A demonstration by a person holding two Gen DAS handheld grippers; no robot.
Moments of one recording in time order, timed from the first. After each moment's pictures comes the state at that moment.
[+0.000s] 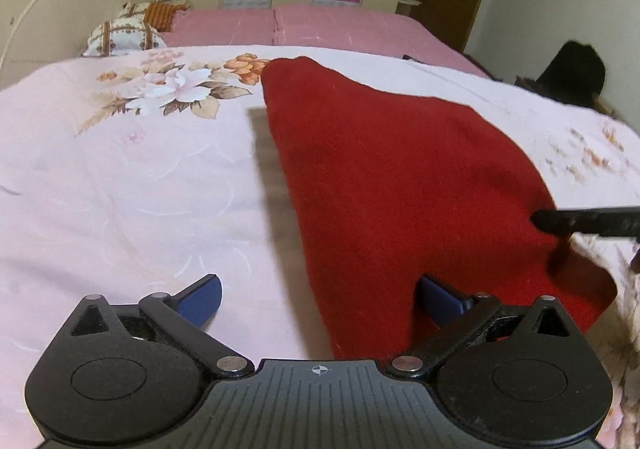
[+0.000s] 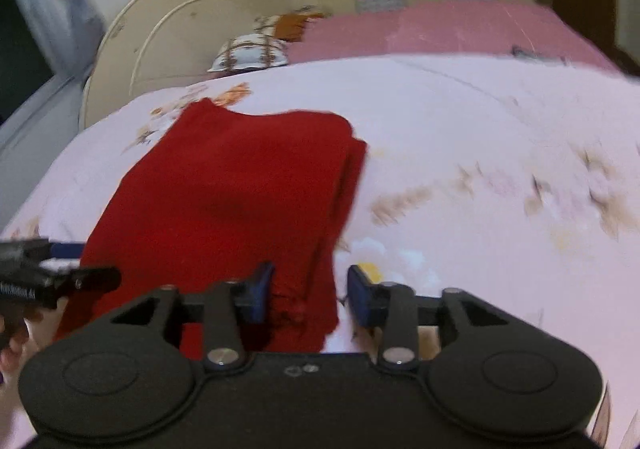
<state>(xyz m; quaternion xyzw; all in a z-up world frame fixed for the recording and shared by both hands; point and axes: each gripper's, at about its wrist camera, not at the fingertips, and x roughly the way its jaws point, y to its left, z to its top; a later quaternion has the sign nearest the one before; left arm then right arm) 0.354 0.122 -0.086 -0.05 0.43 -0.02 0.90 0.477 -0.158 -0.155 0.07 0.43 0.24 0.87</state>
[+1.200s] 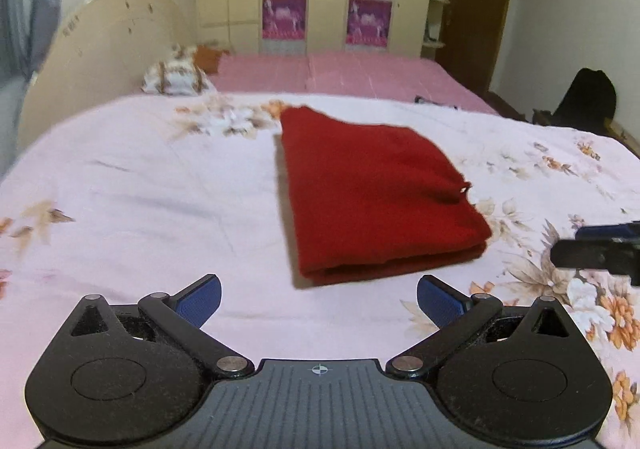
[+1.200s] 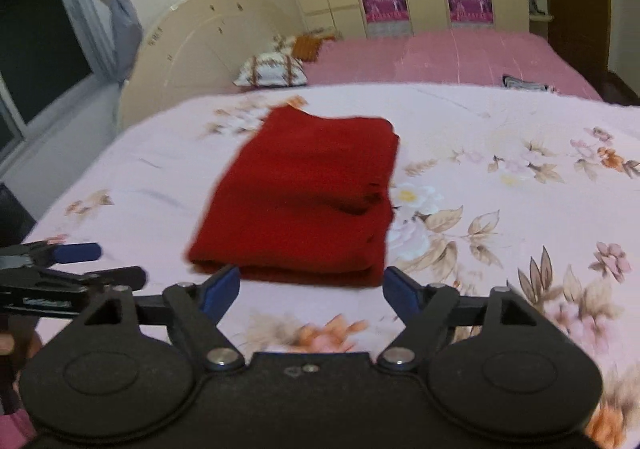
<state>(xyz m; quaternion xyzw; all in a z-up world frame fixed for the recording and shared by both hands) 0.151 0.065 0.010 -0.04 0.36 0.05 0.93 0.287 -0.147 -0.068 0.02 0.38 0.24 0.89</state>
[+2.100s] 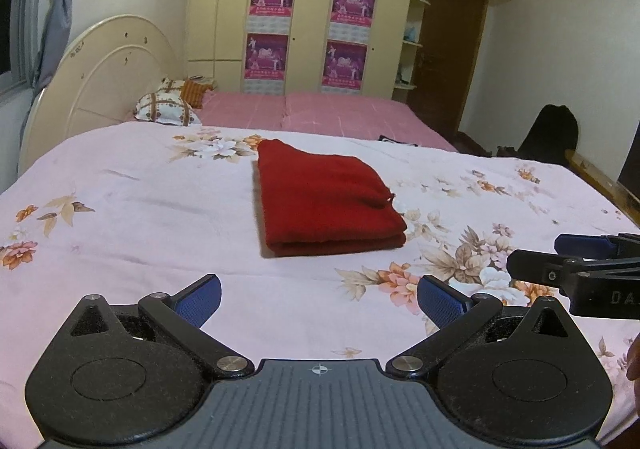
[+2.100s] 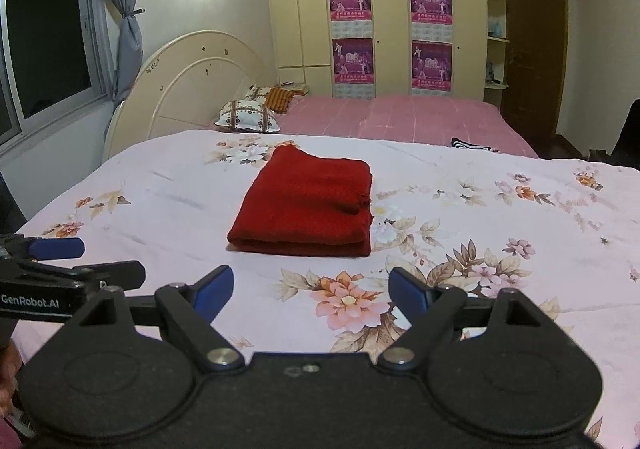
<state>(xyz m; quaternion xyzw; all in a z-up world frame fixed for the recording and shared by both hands) 0.020 0.040 0.059 -0.07 0.30 0.02 0.95 0.141 -0.134 -0.026 -0.03 0.29 0.17 0.94</state>
